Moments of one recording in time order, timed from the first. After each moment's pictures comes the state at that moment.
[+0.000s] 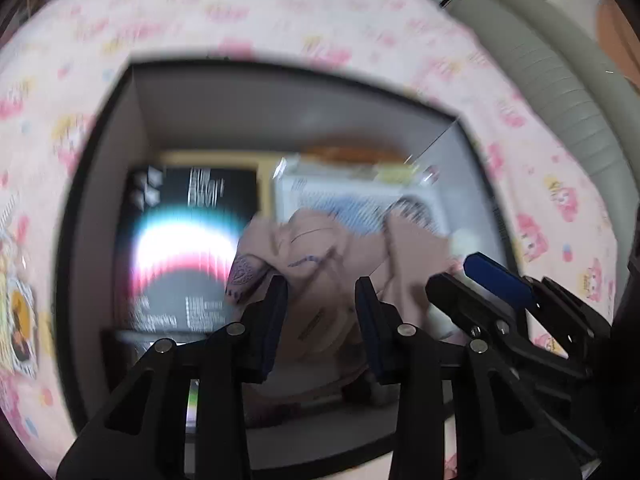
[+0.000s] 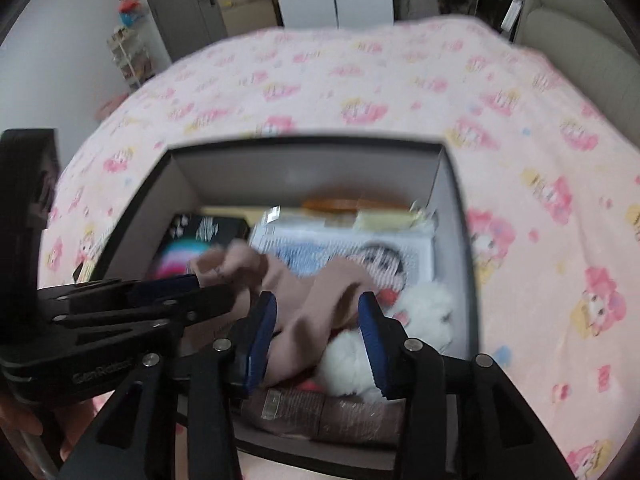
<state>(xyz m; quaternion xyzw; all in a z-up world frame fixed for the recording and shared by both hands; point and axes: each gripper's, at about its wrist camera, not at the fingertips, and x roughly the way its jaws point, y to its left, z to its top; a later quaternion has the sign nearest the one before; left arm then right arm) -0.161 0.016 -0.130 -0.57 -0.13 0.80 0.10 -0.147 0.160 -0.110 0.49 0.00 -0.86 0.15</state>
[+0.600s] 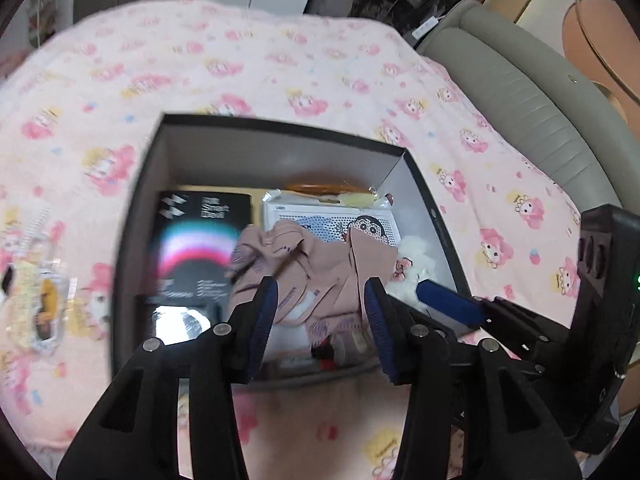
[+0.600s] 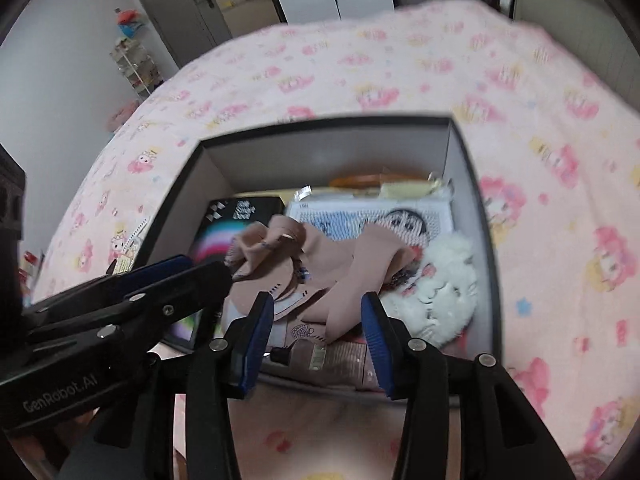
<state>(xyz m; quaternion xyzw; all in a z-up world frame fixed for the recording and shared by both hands) -0.088 0.010 -0.053 -0.47 -0.13 0.86 0.11 -0.099 0.161 -0.079 0.48 -0.04 -0.86 0.17</state>
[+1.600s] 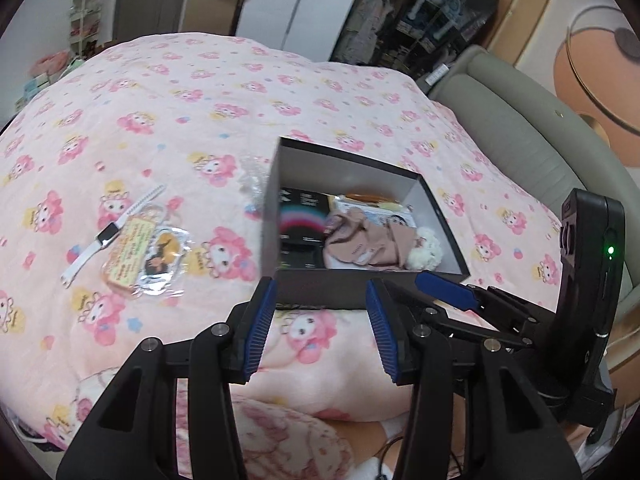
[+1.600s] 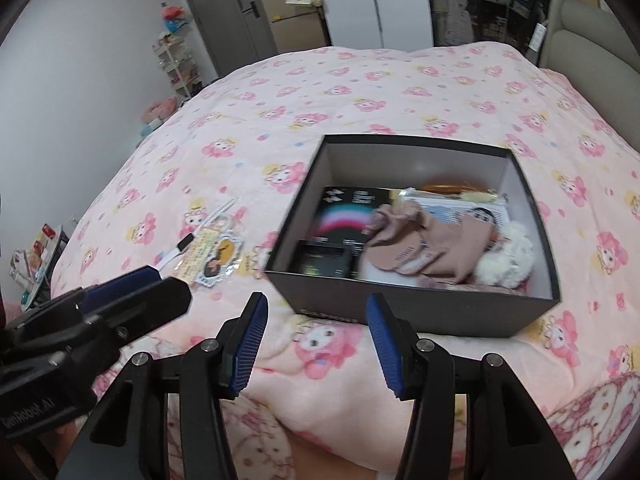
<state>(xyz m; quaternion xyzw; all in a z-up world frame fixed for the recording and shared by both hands) 0.048 -0.100 -0.005 -0.42 -0.16 0.89 0.07 0.002 0.057 -0.031 0.45 -0.01 -0.87 0.21</state>
